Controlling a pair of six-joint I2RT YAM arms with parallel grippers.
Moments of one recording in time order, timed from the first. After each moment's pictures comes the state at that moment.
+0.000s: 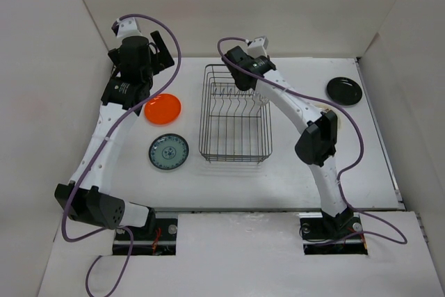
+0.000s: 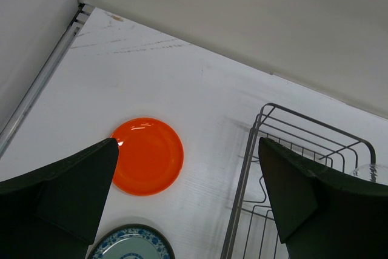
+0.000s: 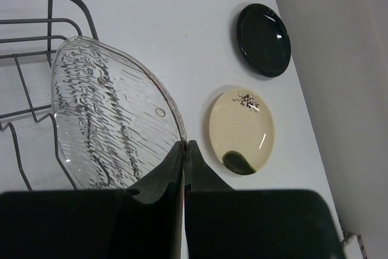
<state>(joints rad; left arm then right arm) -0.24 1.36 1.55 -0.50 -0.40 -0.40 0.65 2.23 2.32 -1.18 1.08 0.44</state>
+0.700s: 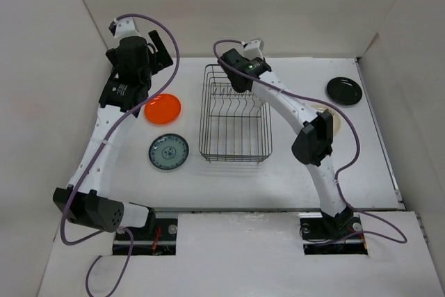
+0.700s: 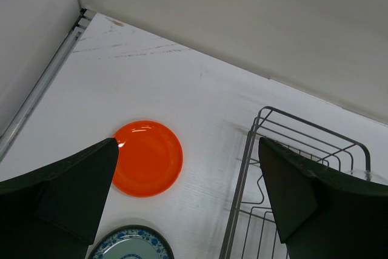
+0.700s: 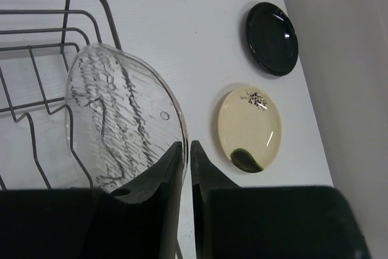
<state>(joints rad) -0.24 1.34 1.55 -0.50 -0.41 -0.40 0.67 2.27 2.35 -1.19 1.08 0.46</state>
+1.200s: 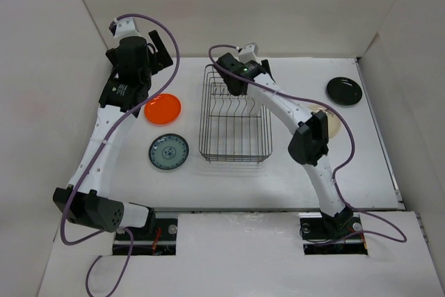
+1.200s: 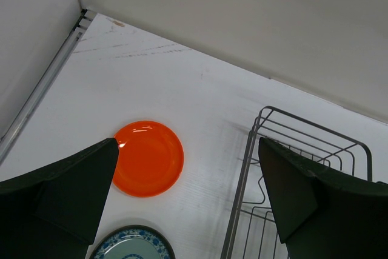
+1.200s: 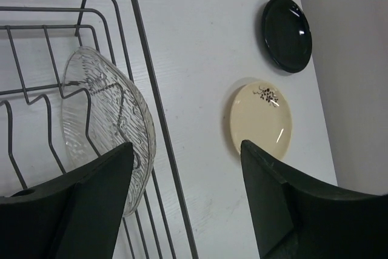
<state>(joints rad) -0.24 1.34 1.55 -0.50 -0.41 -0.39 0.70 2.31 2.37 -1.21 1.05 0.46</state>
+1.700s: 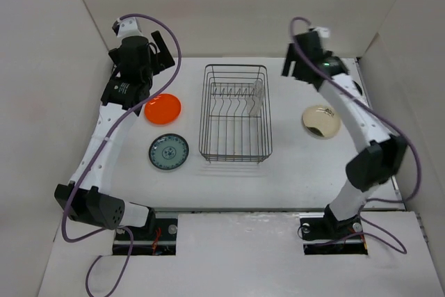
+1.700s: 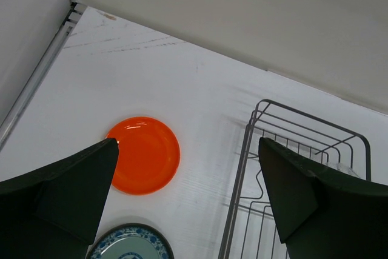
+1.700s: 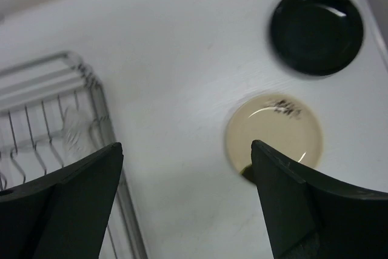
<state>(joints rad) -0.24 1.36 1.55 -0.50 -0.39 -0.39 0.39 1.75 1.83 -0.83 0.56 0.41</state>
